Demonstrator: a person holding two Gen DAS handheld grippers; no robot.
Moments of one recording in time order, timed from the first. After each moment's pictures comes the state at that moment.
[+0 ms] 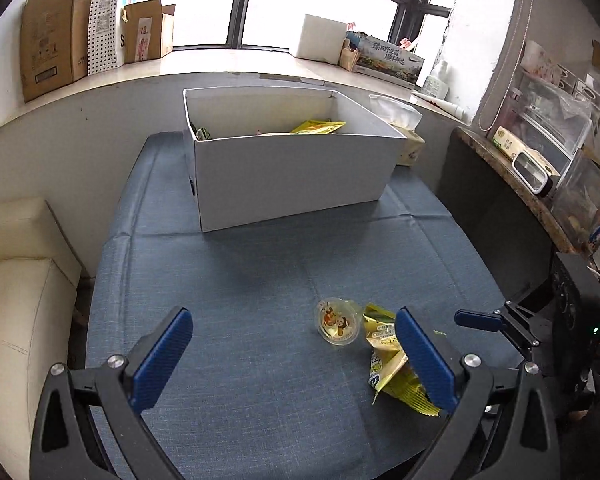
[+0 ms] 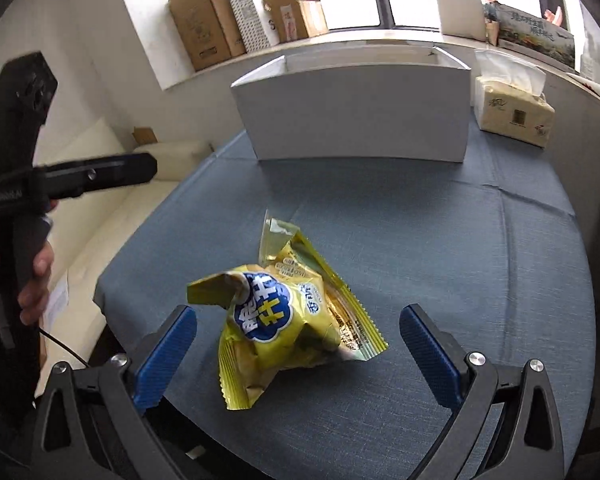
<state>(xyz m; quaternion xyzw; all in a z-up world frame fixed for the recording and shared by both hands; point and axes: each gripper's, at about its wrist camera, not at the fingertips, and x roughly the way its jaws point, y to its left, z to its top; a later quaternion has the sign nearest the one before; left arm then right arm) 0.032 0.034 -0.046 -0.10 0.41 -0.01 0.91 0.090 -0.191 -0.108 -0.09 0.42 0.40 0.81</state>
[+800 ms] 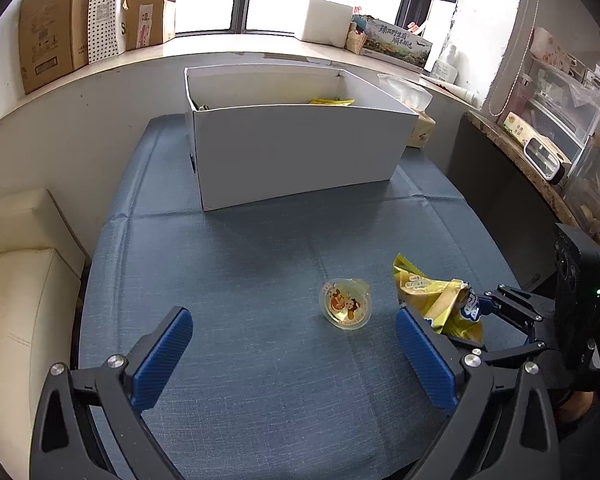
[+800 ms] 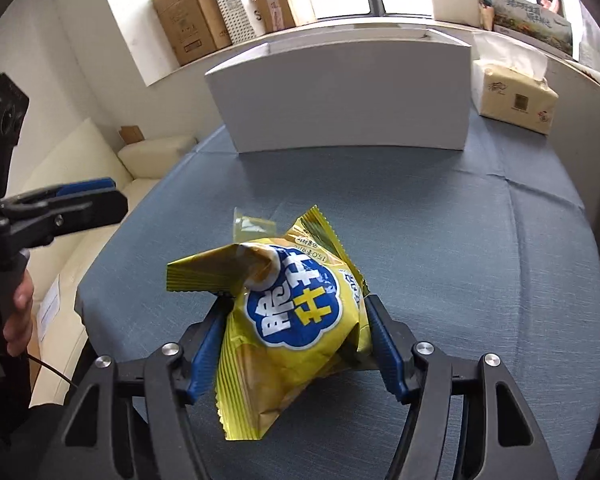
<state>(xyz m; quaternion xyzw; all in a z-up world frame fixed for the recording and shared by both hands) 0.042 0.031 -0.068 -0.10 0.43 0.00 0.90 0.112 -0.204 -0.120 -0.06 0.43 0.39 0.81</state>
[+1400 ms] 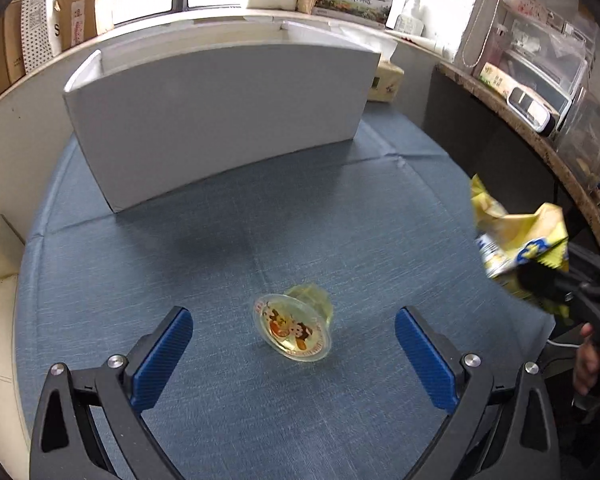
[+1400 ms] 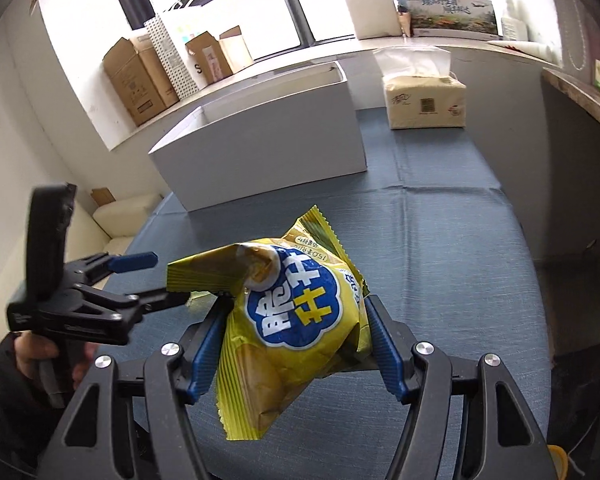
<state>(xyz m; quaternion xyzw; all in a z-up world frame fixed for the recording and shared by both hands) 0.100 -0.015 -0.119 -0.06 0.47 -0.07 0.88 0.127 -0.266 -0.088 0.02 0.41 0.32 0.85</state>
